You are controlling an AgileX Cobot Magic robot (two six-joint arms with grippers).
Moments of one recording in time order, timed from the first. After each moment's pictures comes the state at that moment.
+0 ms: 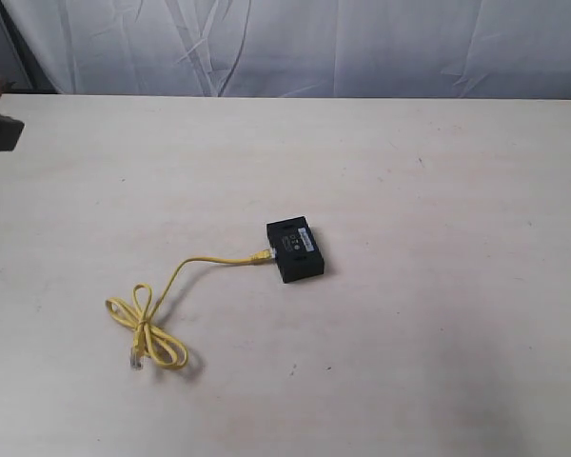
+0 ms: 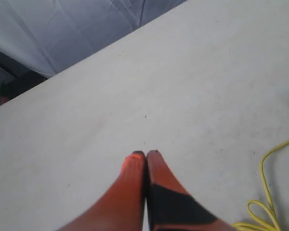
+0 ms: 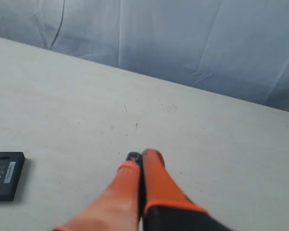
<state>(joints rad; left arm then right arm) -0.31 1.04 -0.91 0.18 0.61 0.13 0.12 0.85 -0.87 0.10 0.61 -0.23</state>
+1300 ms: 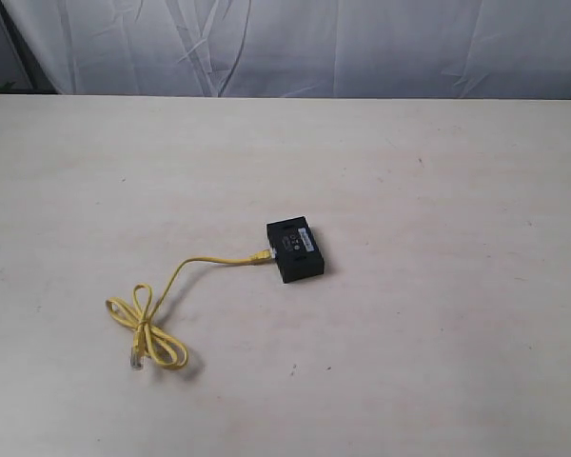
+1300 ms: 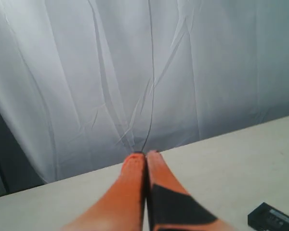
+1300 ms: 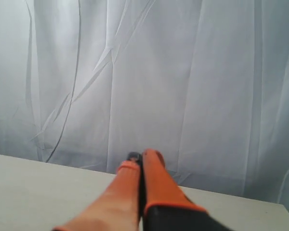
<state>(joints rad) -0.31 0.22 -0.35 0.03 0.19 0.08 0.12 0.09 -0.35 0.14 0.26 -0.23</state>
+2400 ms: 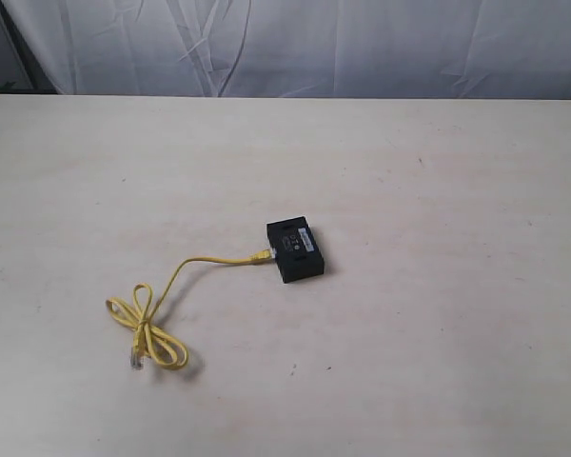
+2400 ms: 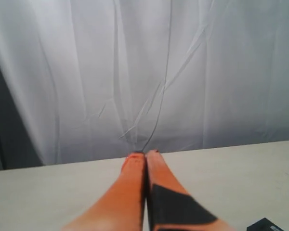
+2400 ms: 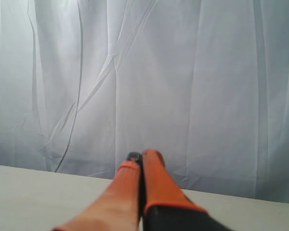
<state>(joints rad) -0.22 0.20 -0.27 -0.09 0.11 0.07 0.12 0.08 -0.32 0.20 0.21 -0.22</state>
